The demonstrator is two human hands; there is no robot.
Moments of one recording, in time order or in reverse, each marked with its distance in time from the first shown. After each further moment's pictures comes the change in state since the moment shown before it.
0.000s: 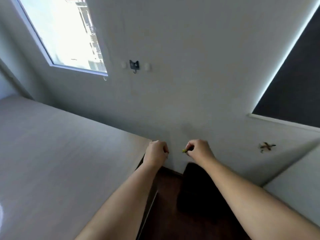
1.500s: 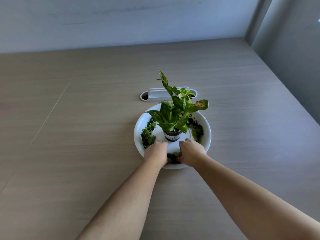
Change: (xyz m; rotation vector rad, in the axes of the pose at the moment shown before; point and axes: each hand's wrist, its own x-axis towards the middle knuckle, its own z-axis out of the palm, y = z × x) left_hand -0.294 -0.409 -0.235 0.198 0.201 -1.047; right_hand -0.213 -0.383 0.435 -0.773 -0.833 -1.159
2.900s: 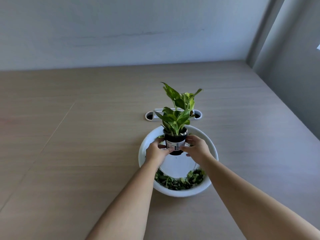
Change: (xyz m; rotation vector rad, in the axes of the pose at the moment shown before) left_hand 0.045 -0.019 -0.045 -0.988 0.207 -0.147; right_hand 0.047 0.004 -0.052 1.125 0.223 0.124
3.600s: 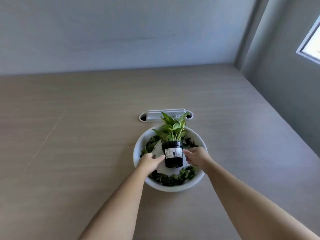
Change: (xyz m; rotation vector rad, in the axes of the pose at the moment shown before) left_hand -0.016 -0.029 -0.005 0.204 -0.232 -0.223; right_hand -0.021 0.028 -0.024 -0.161 -0.035 0.198
